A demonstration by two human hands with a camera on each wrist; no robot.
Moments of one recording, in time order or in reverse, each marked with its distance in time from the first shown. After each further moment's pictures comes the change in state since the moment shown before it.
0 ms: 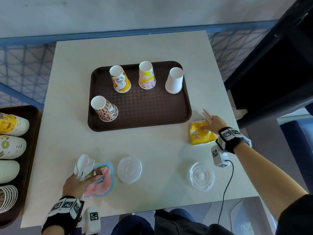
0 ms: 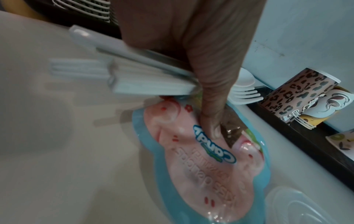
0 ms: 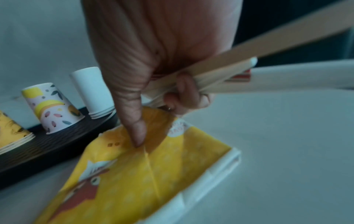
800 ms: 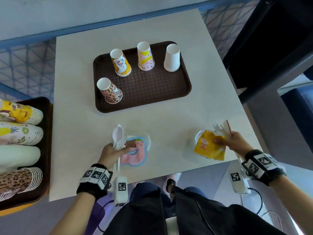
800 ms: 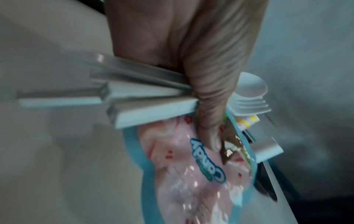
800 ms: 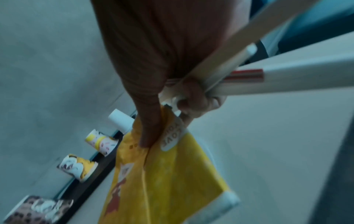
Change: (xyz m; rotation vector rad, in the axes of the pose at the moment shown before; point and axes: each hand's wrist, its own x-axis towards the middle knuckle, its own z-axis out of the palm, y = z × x) left_hand -0.033 0.022 0.025 -0.116 -0.383 0.223; right_hand -0.175 0.080 0.053 0.645 -0.097 0.045
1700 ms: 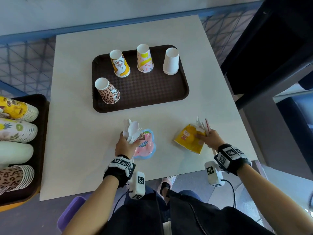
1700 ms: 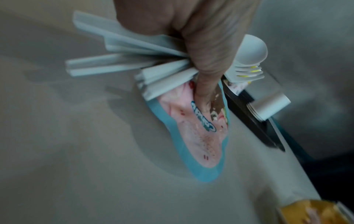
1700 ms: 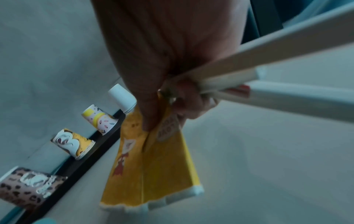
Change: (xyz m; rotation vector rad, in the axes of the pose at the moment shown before) left_hand 0.023 0.015 0.069 0.150 0.261 0.044; right_hand 0.034 -0.019 0.040 -0.175 0.021 0.013
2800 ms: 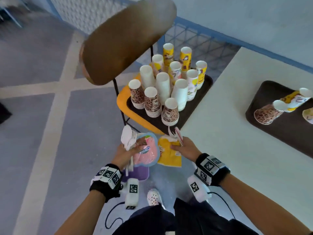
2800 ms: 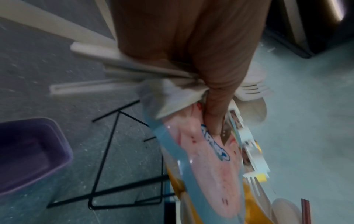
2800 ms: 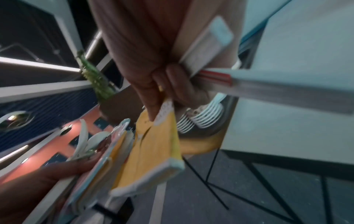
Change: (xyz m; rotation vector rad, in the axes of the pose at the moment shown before) left_hand -0.163 -0.309 -0.317 -0.889 0.391 -0.190; right_hand -0.249 -0.169 0.432 -0.488 -0.749 -0.666
